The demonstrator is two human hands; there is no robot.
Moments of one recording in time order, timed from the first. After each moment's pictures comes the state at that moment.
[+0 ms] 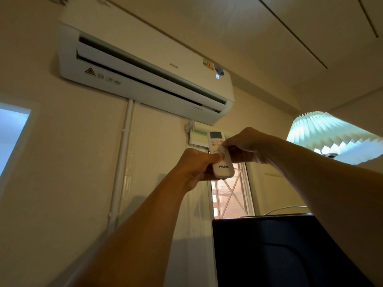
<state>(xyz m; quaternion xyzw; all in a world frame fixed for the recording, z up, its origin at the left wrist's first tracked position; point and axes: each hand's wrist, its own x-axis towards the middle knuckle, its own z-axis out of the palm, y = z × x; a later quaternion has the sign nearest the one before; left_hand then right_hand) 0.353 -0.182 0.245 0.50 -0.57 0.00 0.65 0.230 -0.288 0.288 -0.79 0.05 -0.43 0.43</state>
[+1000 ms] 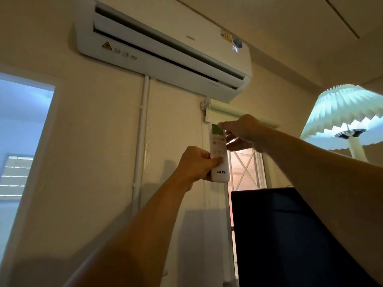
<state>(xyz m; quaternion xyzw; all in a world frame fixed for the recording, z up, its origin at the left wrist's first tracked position) 0.390 -0.144 0.187 0.62 -0.51 0.14 0.57 0.275 -0.253 0.263 -0.80 0.05 -0.45 0.39</state>
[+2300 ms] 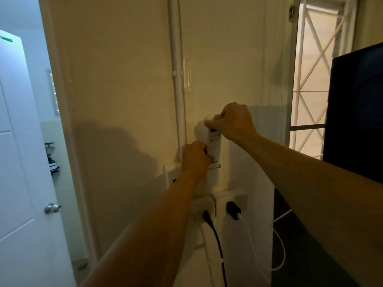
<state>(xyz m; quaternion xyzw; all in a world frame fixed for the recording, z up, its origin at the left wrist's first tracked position) 0.581 -0.109 -0.058 0.83 -0.26 0.22 0.43 0.521 -0.211 0.029 -0.86 0.05 -0.45 0.24</state>
